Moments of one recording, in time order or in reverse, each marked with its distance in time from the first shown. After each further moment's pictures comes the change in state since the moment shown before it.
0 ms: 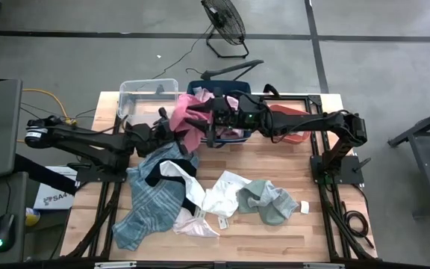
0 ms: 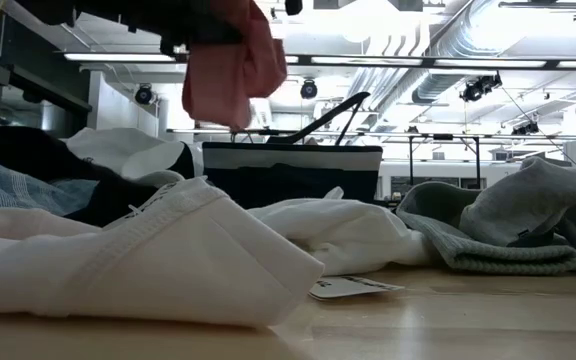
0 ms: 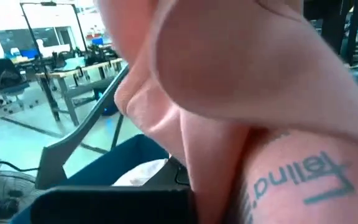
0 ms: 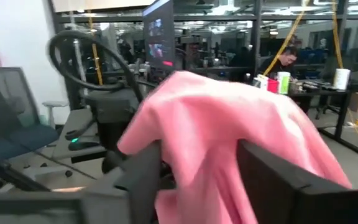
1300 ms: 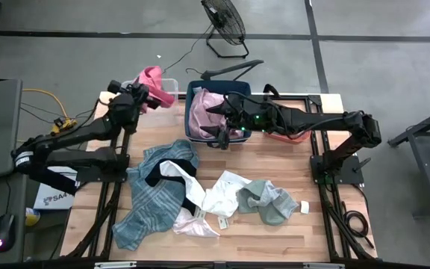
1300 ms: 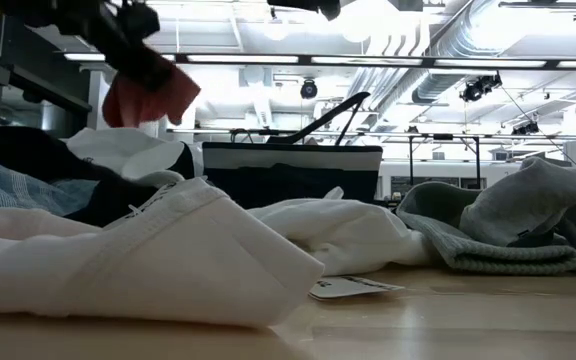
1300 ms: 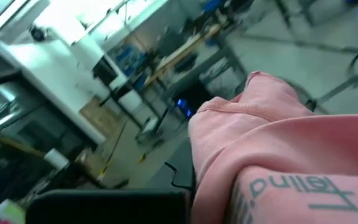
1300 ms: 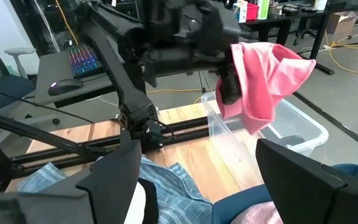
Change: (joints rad) left arm 0.520 -0.221 -0.001 -0.293 -0.489 0.455; right arm 0.027 -0.142 0.000 -0.455 0.117 0.091
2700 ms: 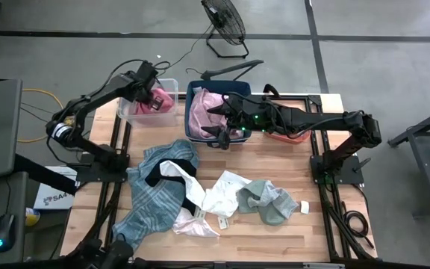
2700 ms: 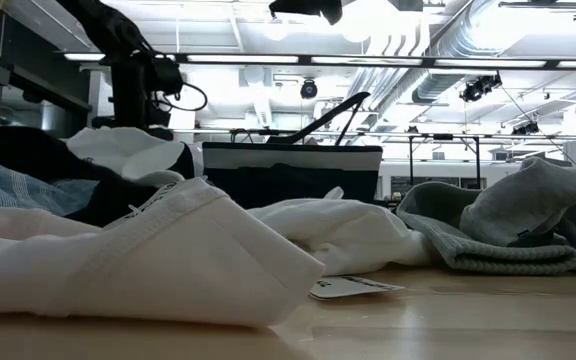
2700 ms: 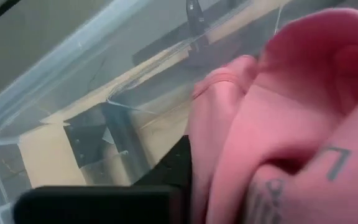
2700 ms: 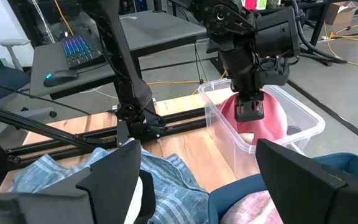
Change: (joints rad) left arm 0.499 0.567 0.454 -1.021 0.721 -0.618; right arm 0.000 0.000 -0.001 -0.039 0.001 0.005
